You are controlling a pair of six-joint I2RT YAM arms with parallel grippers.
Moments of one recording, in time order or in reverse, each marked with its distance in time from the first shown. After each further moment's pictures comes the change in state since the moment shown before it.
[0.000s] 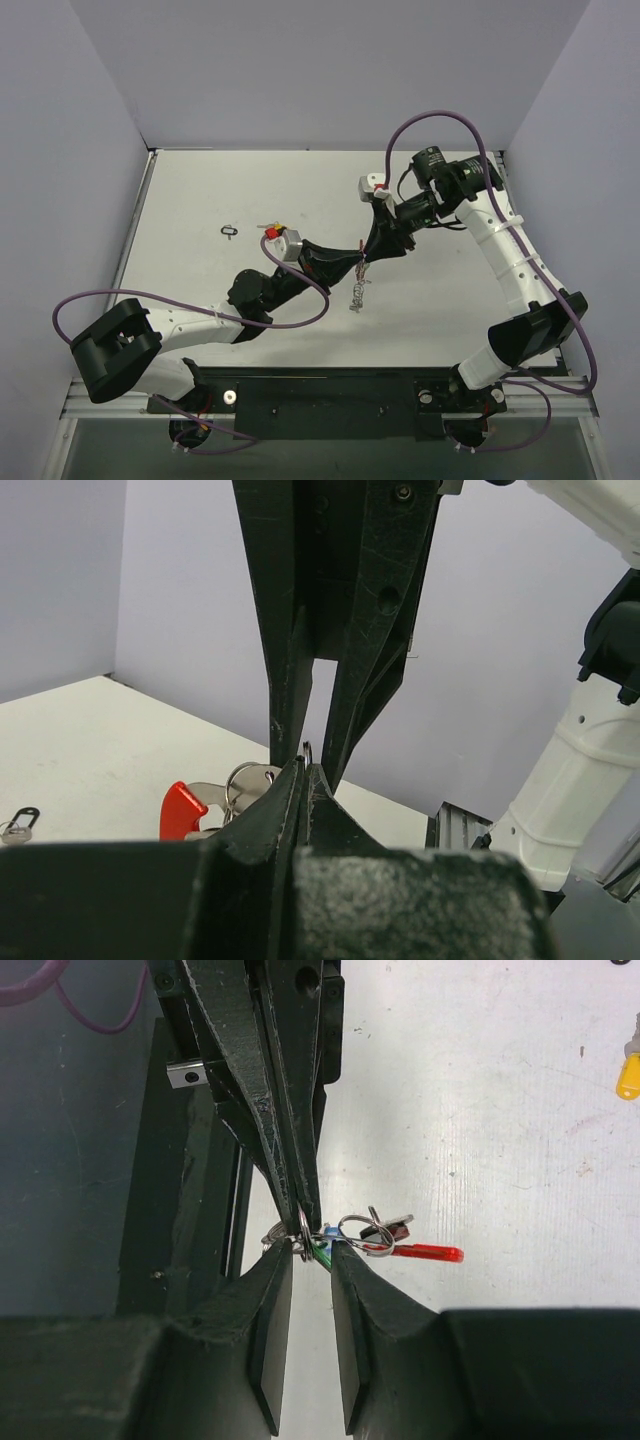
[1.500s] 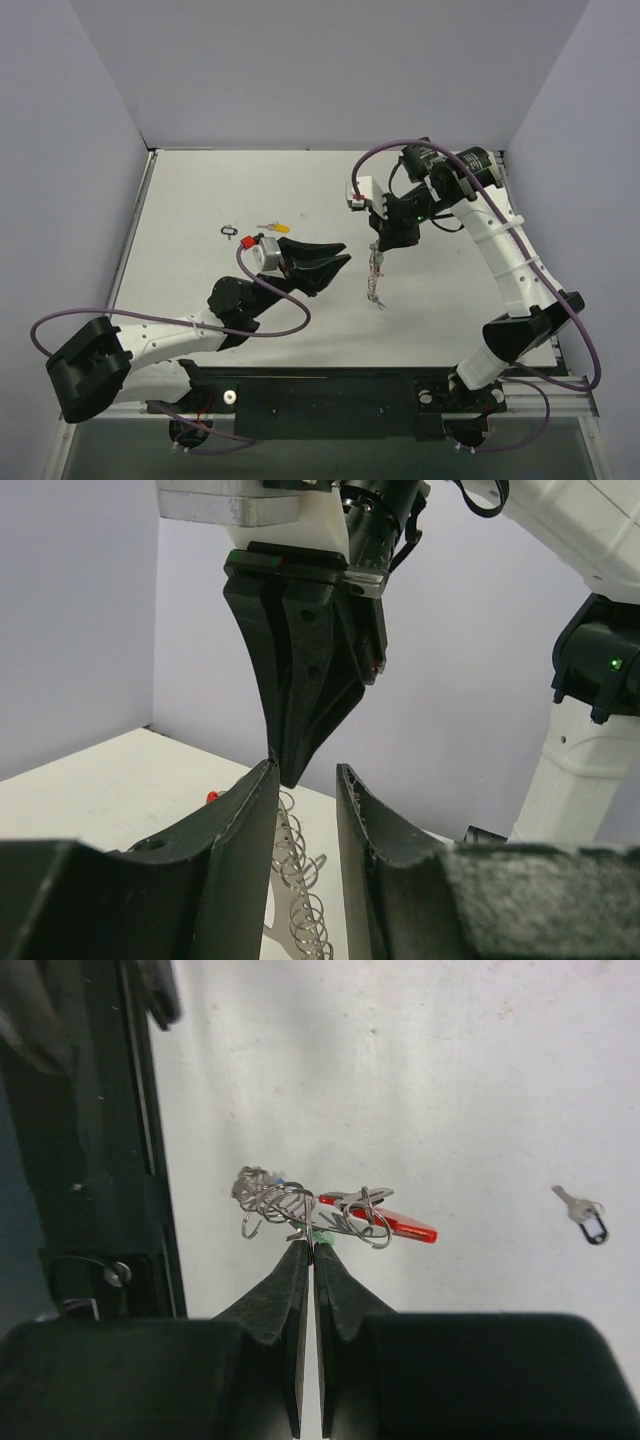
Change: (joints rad) left arm 0.002 -0.152 -0.053 -0.006 -0.018 0.089; right arm 0.095 0.031 0.167 -0.078 0.417 0.101
